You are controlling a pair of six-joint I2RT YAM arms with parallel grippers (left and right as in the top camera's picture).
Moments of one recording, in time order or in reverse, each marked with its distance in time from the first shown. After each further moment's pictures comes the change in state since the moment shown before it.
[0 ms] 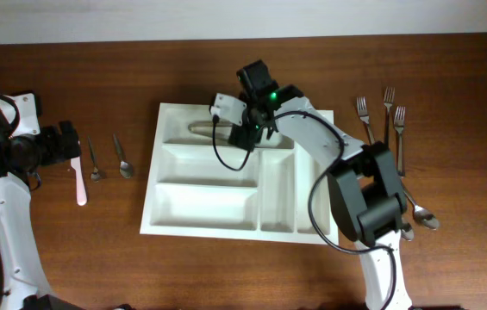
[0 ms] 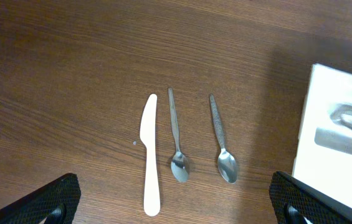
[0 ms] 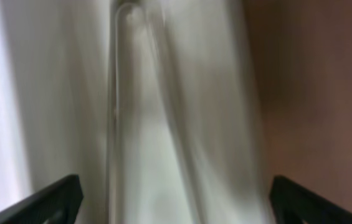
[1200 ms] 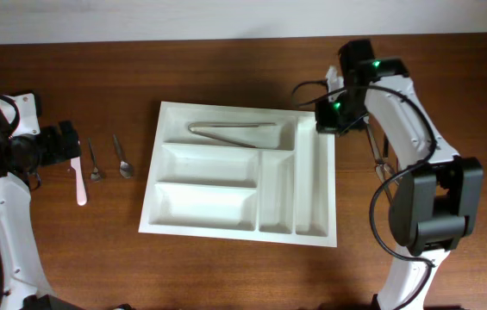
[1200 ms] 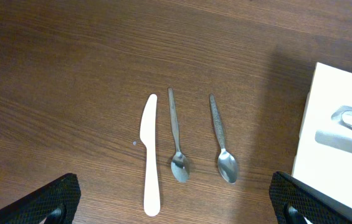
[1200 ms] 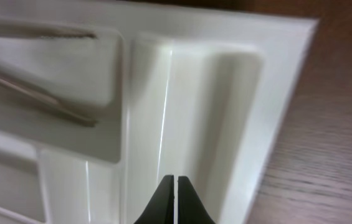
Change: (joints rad) left arm 0.000 0.000 0.000 0.000 0.000 0.000; right arm -0.358 -0.195 -0.121 -0.438 -0.015 0.943
